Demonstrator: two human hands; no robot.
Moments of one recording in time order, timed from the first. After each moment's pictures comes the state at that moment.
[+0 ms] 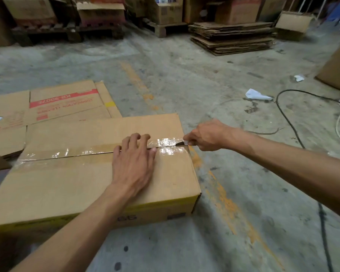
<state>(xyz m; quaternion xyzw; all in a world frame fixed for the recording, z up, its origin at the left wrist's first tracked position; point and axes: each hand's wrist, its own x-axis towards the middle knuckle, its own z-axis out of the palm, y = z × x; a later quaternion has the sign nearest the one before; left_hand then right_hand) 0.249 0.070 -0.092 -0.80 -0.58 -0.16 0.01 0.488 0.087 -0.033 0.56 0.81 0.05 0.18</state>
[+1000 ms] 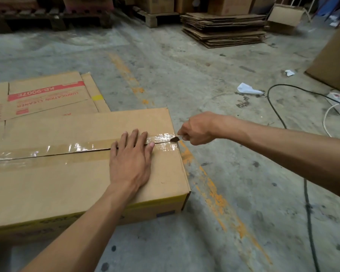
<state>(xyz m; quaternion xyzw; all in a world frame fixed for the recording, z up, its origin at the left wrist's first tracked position) 0.276 0.071 -0.112 -0.79 -0.60 -0.13 -0.03 0.485 0.091 -0.013 0.57 0.78 -0.04 0.27</state>
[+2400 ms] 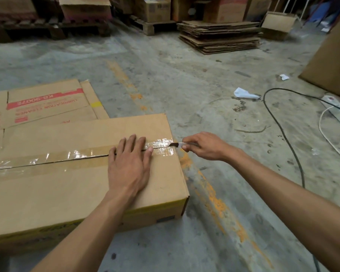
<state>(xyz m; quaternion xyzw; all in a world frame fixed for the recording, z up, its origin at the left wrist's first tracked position) 0.275 0.074 -0.111 -0.79 -0.59 -0.16 -0.02 0.534 0.074 -0.085 0.60 0.79 -0.11 -0.07</state>
